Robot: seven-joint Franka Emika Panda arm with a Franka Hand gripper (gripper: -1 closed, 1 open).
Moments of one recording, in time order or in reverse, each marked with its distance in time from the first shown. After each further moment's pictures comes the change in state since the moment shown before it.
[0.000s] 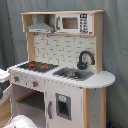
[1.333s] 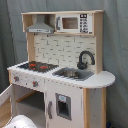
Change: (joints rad) arm 0.000 0.000 0.097 0.319 0.010 -0.212 0.187
